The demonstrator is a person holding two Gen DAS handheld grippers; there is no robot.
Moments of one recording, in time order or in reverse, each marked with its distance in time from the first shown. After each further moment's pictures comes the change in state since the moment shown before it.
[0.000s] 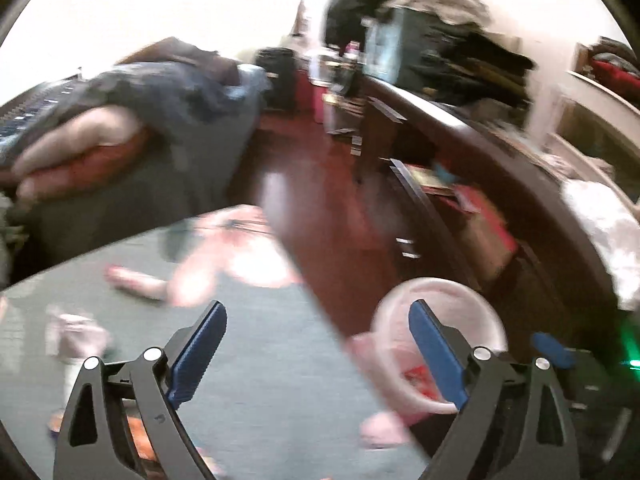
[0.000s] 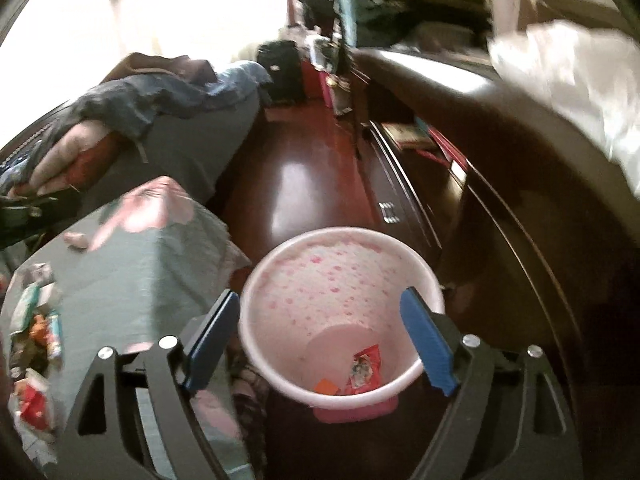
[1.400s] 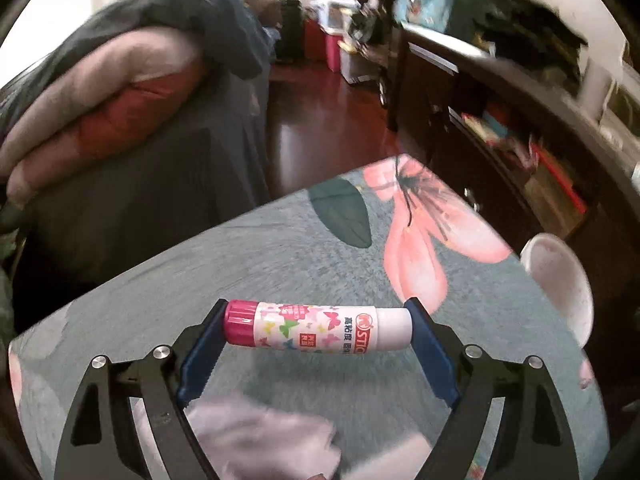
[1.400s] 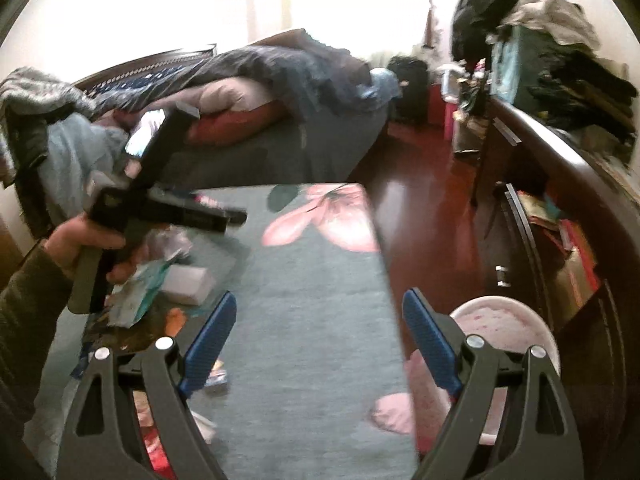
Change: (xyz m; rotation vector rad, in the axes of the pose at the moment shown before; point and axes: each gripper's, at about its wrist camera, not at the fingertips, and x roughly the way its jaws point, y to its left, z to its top) left arm 0.073 0.196 0.008 0.060 0.186 -0.045; right arm -0.002 0.197 0.016 -0.338 0.037 0.279
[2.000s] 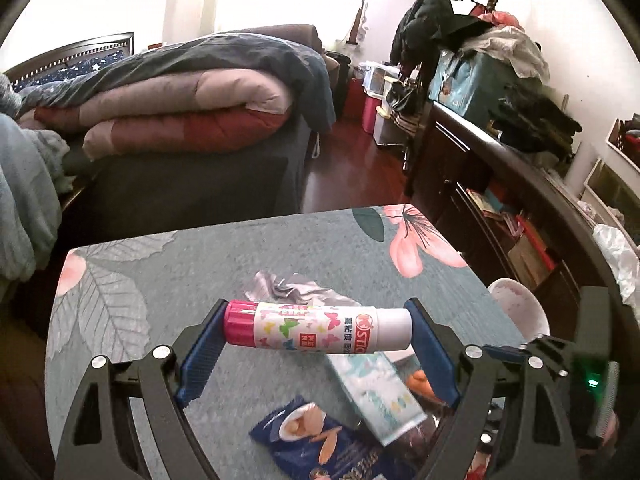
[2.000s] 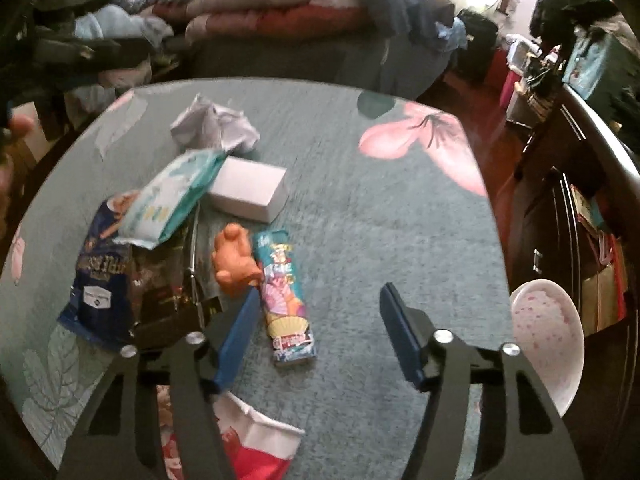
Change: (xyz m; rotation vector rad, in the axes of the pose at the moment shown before) left arm -0.130 0.038 -0.077 -0.195 -0.195 0.017; right arm 0.075 0.079 -0.022 -0.207 0.299 0.033
